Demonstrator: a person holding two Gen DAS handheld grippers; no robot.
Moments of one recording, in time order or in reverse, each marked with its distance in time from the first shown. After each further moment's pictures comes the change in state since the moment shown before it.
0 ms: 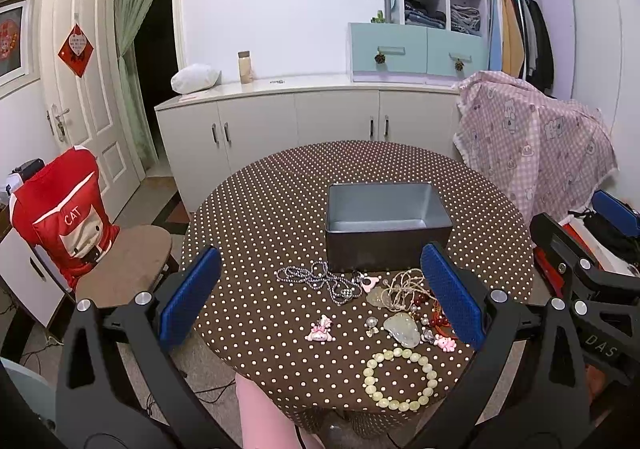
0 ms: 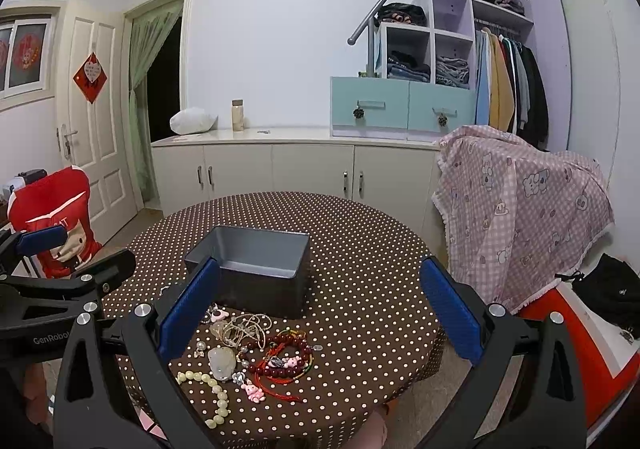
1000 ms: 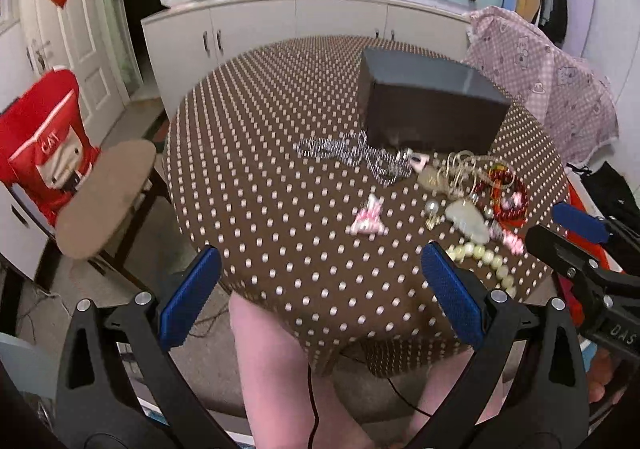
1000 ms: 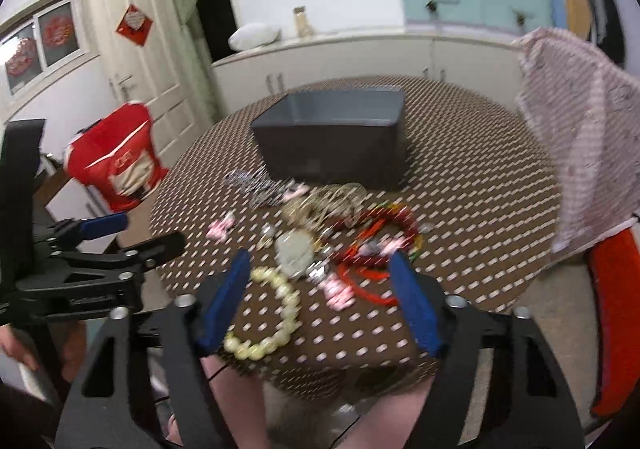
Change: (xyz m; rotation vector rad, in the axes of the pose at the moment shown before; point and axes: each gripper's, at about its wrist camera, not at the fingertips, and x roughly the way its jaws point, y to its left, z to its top) left arm 0.053 0.052 -0.068 -0.049 0.305 -0.067; right arm 0.037 0.029 -0.062 0.032 0.366 0.329
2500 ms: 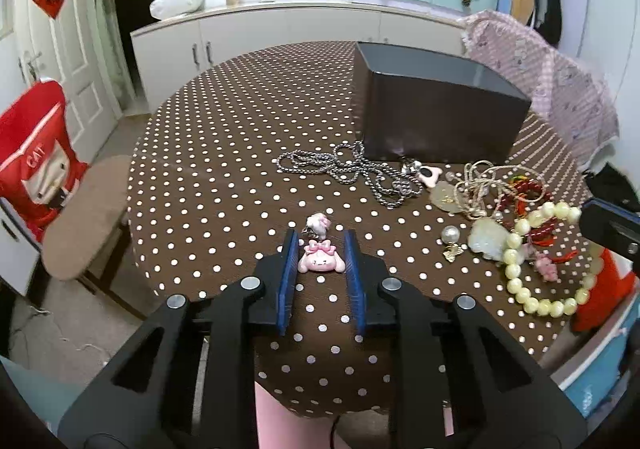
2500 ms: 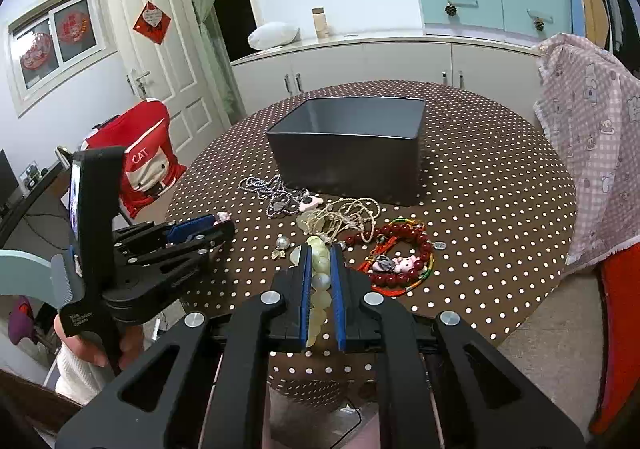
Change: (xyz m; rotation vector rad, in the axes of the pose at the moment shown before) left arm 0.042 -0.009 0.010 0.011 -0.078 -0.033; right arm -0.005 -0.003 0.020 -0.030 -0.026 0.035
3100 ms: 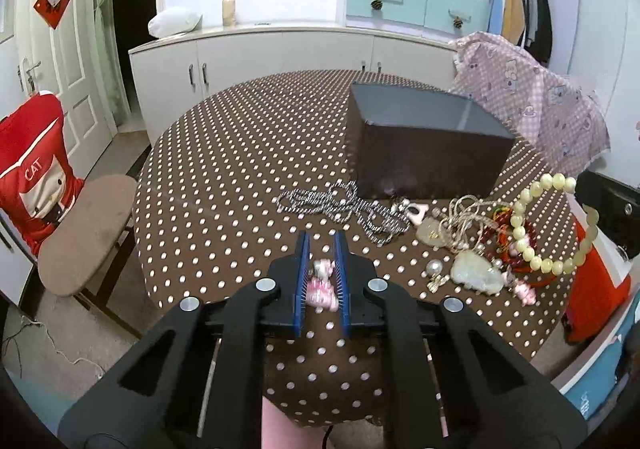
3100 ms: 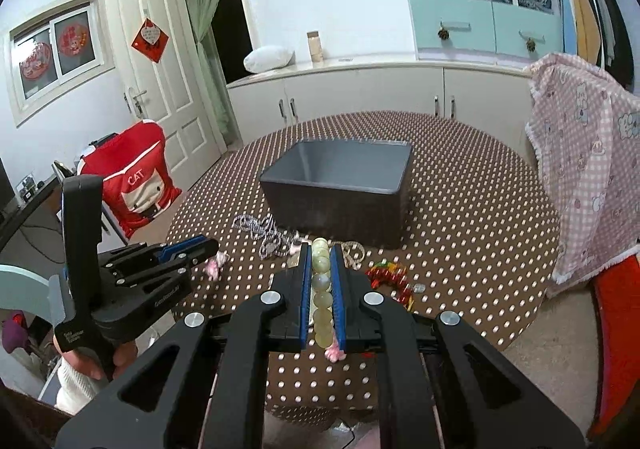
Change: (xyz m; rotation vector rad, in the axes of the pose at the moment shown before) left arm -0.016 0.003 0.015 0.015 -0.083 -0.016; right arm -0.015 -0.005 0.024 -0.018 -0.095 -0.033
